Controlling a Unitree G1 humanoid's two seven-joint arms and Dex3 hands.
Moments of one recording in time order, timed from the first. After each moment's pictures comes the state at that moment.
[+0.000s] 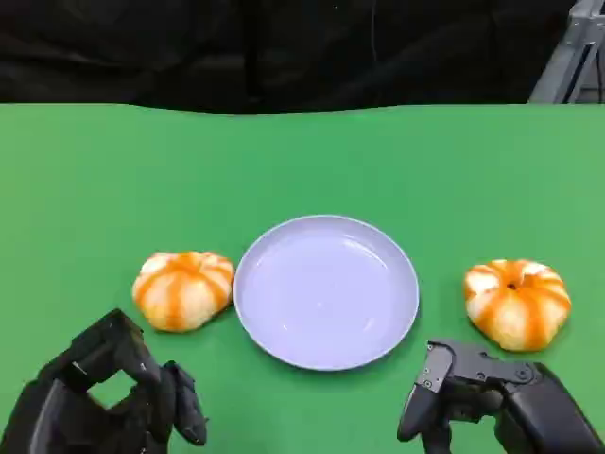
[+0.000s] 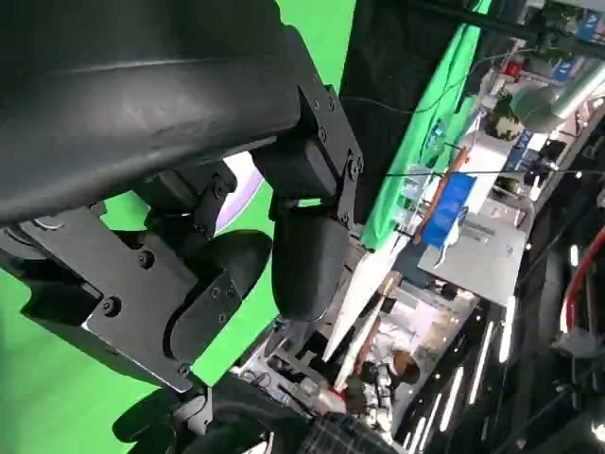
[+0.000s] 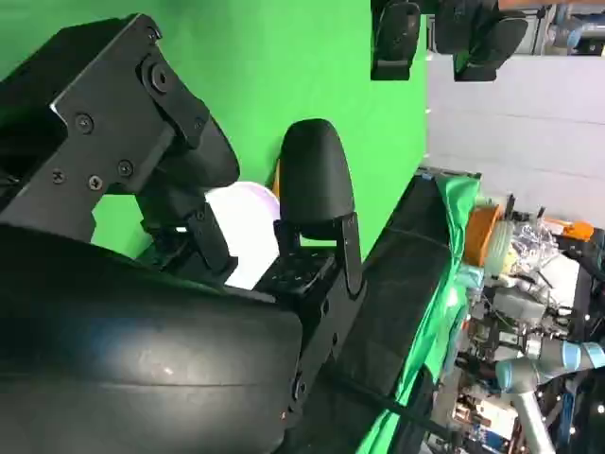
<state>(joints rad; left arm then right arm) 0.50 0.03 0.09 -0.67 -0.71 0.31 -0.13 0.44 -0.13 0.26 -0.62 -0.10 -0.02 0.17</state>
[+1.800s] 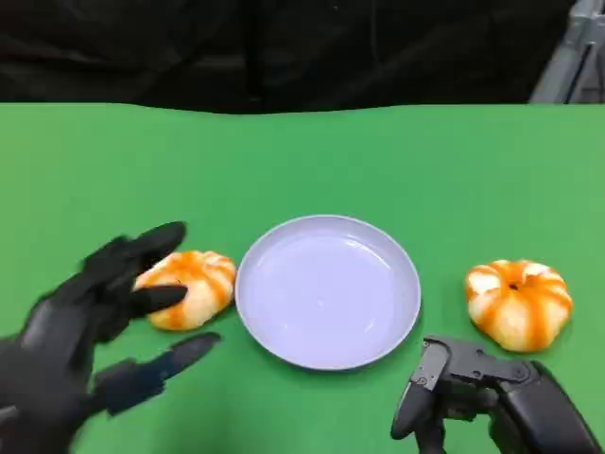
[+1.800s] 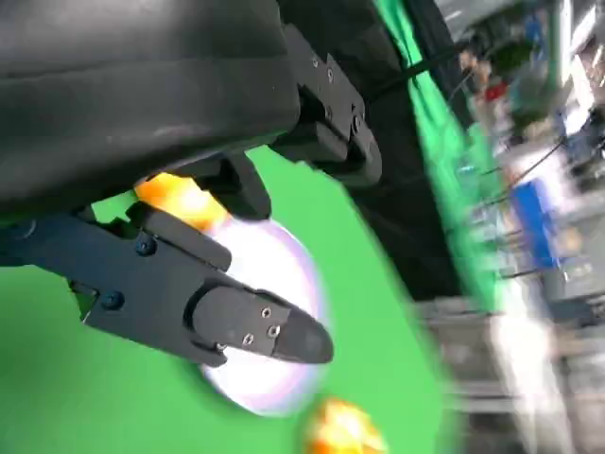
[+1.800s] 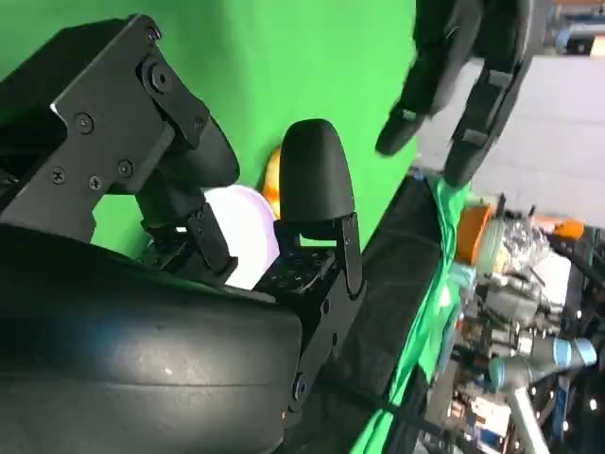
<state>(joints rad) 0.22 0.33 -0.06 -0.68 0.07 0.43 -0.04 0.44 -0.12 0.29 -0.64 -0.11 0.01 0.15</state>
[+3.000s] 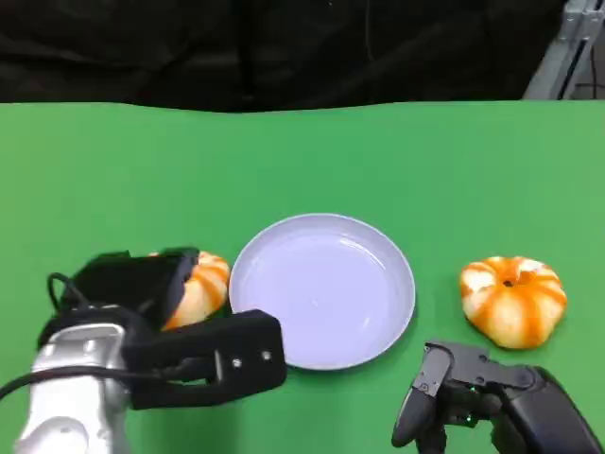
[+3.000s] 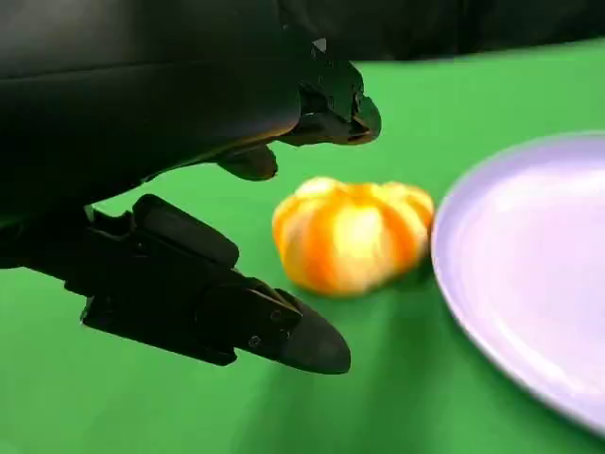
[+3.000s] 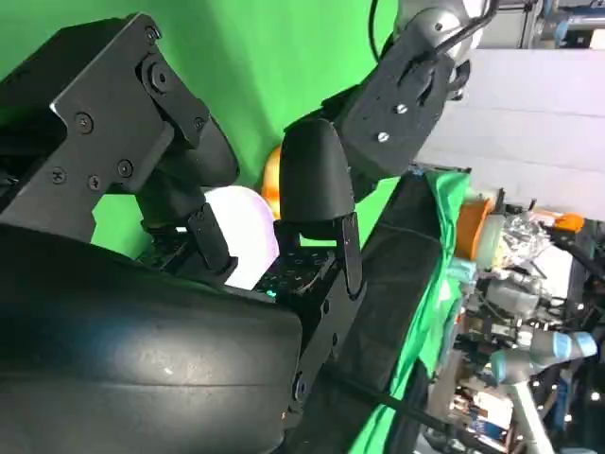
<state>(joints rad) -0.25 0.41 -0.54 -0.19 0.96 0.65 -0.42 0.48 -0.12 0.29 -0.69 -0.11 0.02 0.15</state>
